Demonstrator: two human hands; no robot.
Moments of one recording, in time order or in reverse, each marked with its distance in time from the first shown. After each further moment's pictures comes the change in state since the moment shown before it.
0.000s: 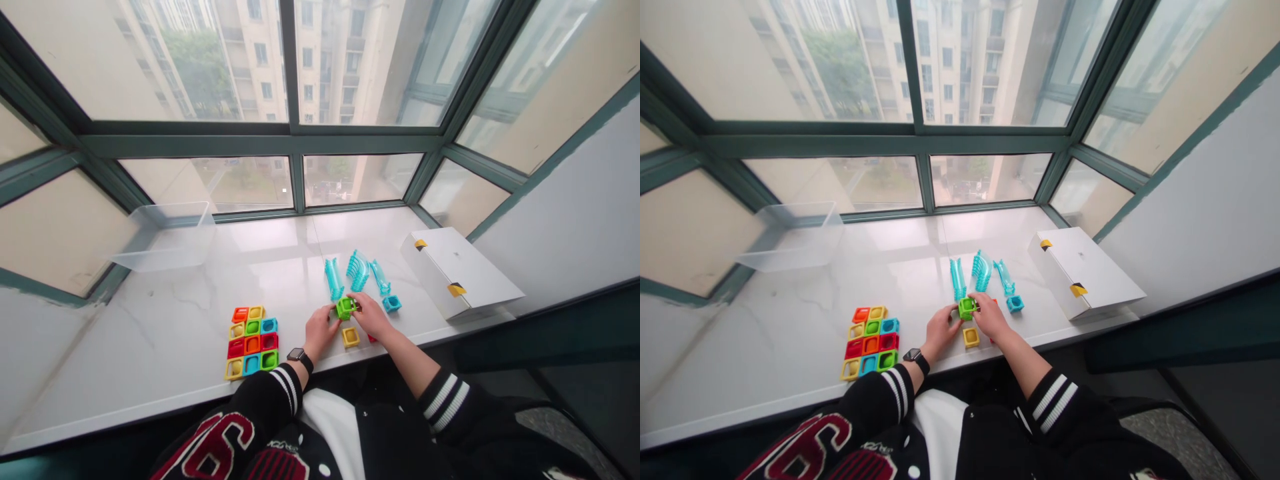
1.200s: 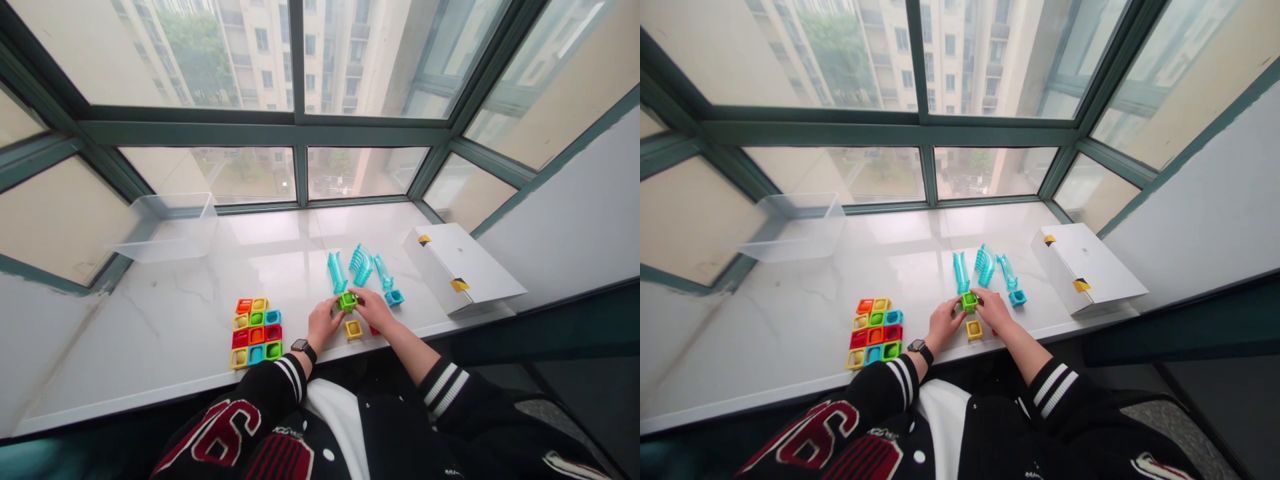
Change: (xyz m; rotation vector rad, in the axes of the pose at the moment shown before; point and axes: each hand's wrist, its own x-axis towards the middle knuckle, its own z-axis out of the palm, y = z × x) left_hand 0.000 0.006 -0.005 -0.010 0.005 0.048; right_hand 0.002 0.006 -0.002 -0.114 -0.042 -0.026
